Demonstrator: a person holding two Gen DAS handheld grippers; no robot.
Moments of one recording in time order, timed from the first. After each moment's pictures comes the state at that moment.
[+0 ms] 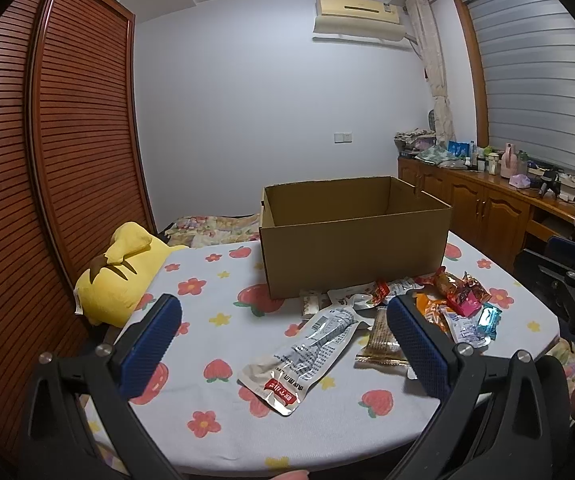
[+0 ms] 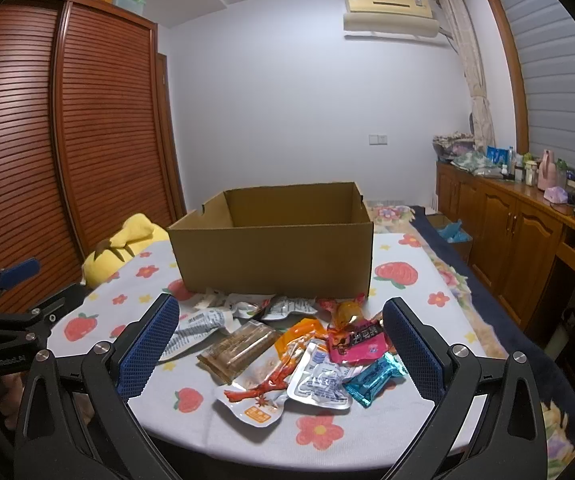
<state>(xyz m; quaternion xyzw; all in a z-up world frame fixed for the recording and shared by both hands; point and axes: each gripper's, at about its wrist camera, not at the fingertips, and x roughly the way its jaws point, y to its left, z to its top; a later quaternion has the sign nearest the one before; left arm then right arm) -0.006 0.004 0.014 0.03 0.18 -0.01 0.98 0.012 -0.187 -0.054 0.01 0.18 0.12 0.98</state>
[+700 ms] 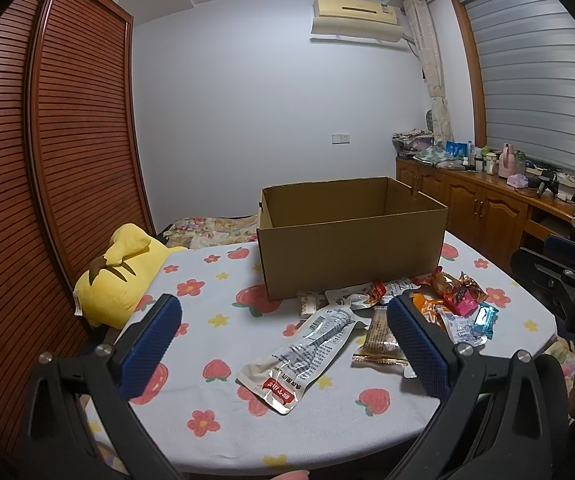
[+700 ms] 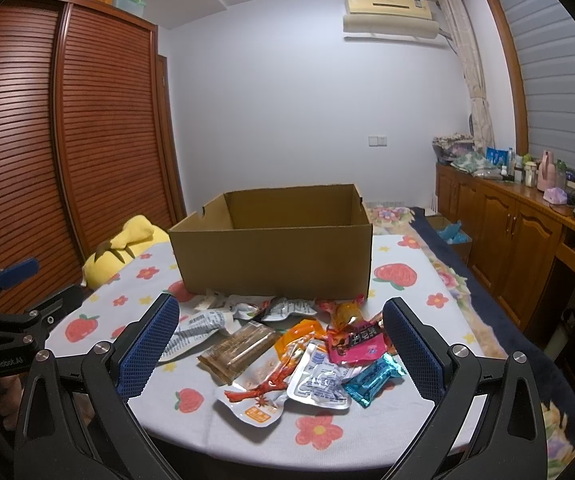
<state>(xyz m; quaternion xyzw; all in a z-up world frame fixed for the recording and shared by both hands) -0.010 0.000 0.015 0.04 0.18 -0.01 0.98 0.011 -0.188 -0.054 0.01 0.18 0.12 0.98</state>
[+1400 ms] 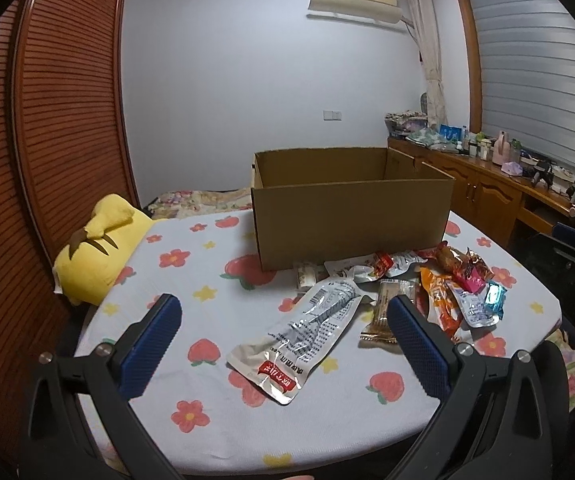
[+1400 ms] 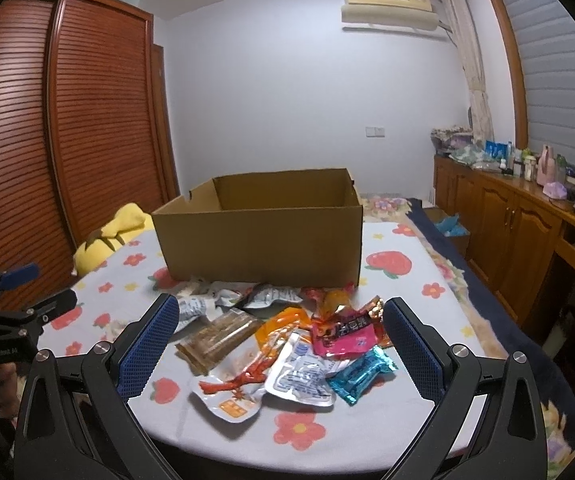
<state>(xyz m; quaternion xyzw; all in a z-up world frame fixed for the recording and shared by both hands) 0.018 0.018 -0.019 0.02 0.23 -0.04 0.97 0.025 -0.201 -0.067 0.00 0.20 0.12 0.97</state>
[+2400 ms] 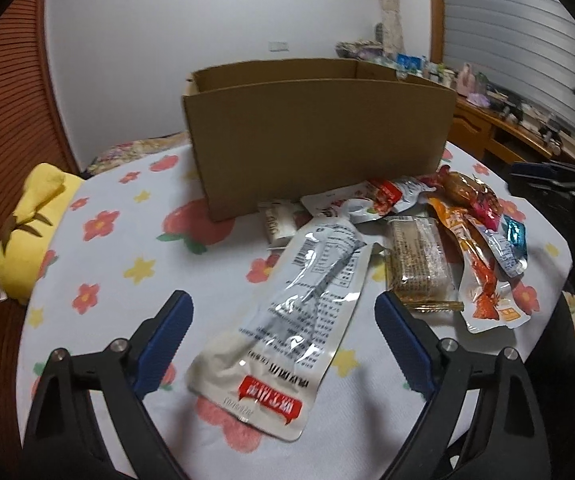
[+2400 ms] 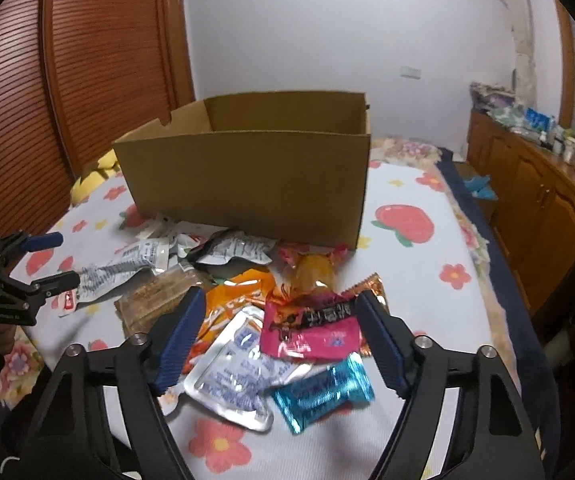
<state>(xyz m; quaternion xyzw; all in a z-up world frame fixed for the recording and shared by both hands) 0.108 0.015 -0.073 0.06 0.35 -0.14 0.92 0.121 -0.229 -0.105 -0.05 0.33 0.18 0.93</state>
